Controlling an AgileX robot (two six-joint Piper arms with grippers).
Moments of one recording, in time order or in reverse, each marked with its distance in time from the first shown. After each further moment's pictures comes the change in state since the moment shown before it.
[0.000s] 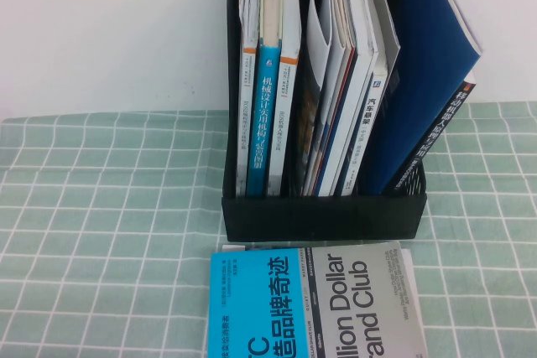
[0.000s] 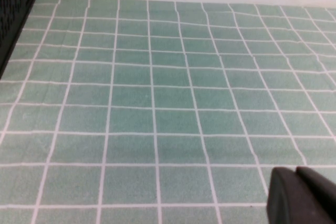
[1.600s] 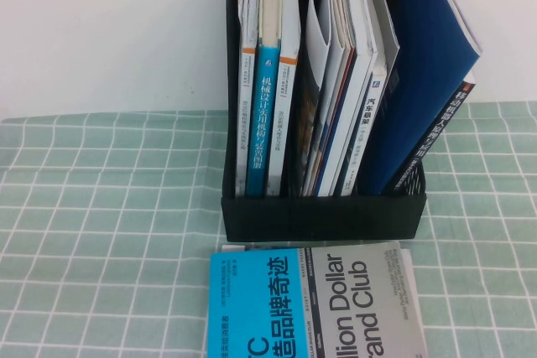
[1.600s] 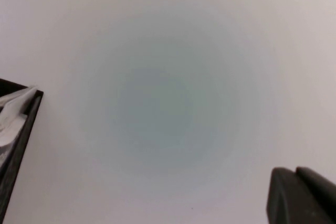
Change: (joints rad) right arm 0.000 0.000 -0.119 -0.003 -0.527 -0.158; left arm 0.000 0.005 -0.231 -0.007 -0.262 -0.085
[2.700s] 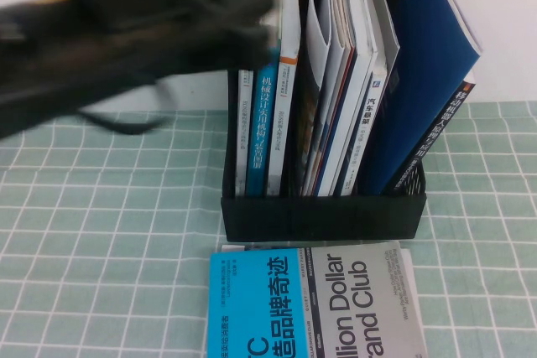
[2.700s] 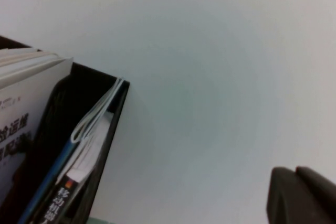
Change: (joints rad) right arm 0.201 0.671 -0.394 -0.092 -0.032 0.084; left arm -0.504 1.219 -0.942 -1.027 0.194 1.038
